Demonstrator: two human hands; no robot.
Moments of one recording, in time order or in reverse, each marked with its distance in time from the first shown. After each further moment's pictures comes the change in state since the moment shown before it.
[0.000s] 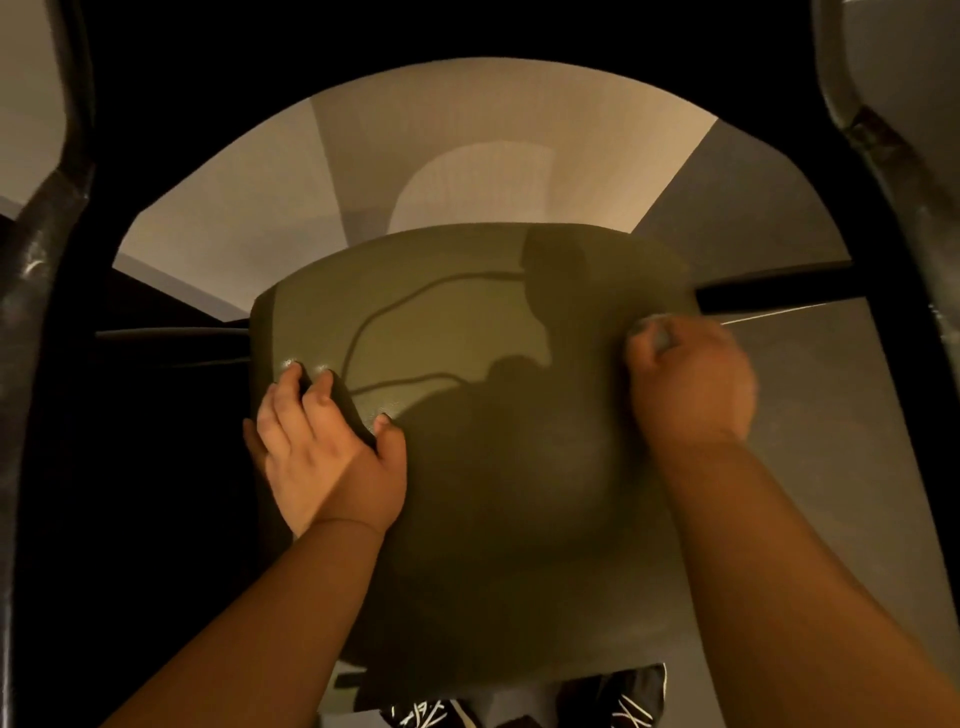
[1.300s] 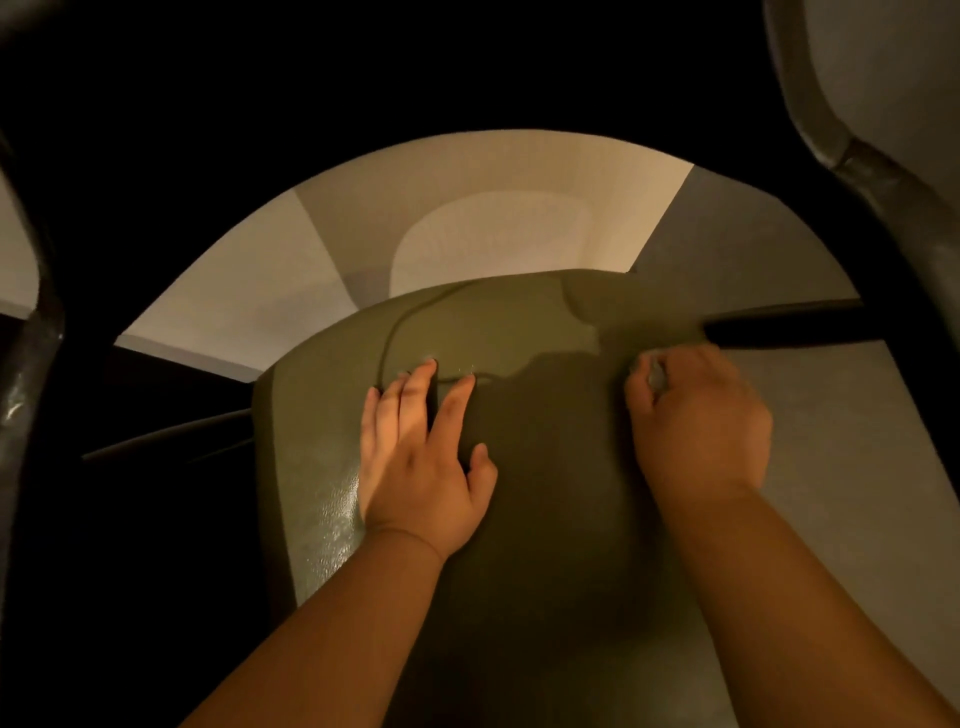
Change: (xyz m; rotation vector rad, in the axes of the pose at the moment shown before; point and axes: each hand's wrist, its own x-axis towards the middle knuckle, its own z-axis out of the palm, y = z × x) left_hand 0.037 0.072 0.004 0.127 -0.202 0.500; right_hand 0.011 -0.002 0.007 -0.039 0.085 -0.039
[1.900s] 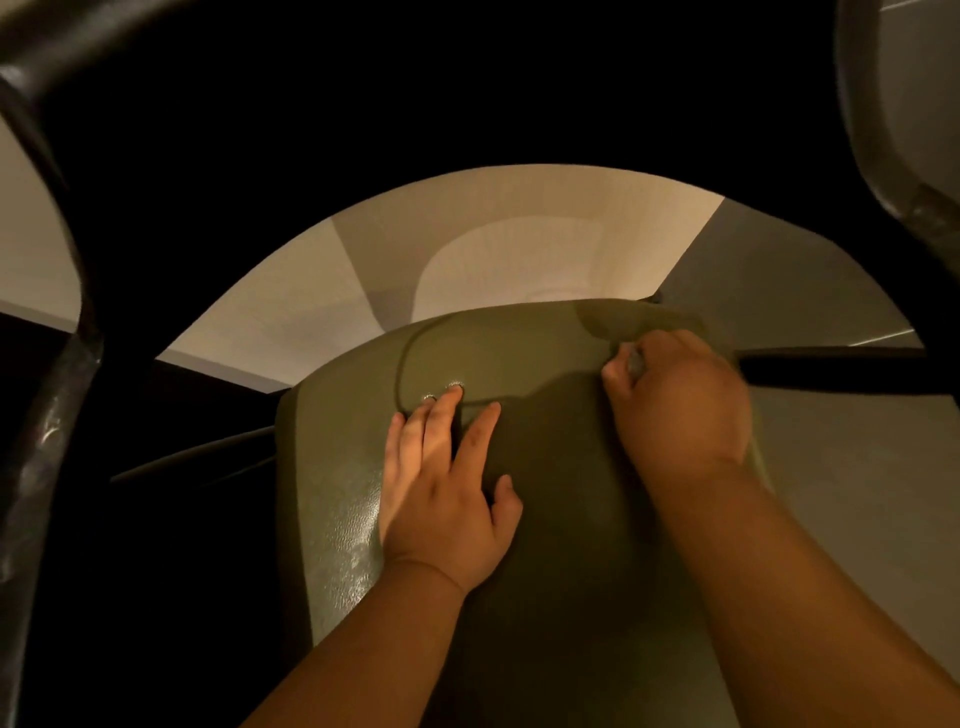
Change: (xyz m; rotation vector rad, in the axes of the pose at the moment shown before) left_hand -0.001 -0.004 0.007 -0.061 0.029 -0.008; right_hand 0.036 -0.044 0.016 0.019 -0.122 -0.075
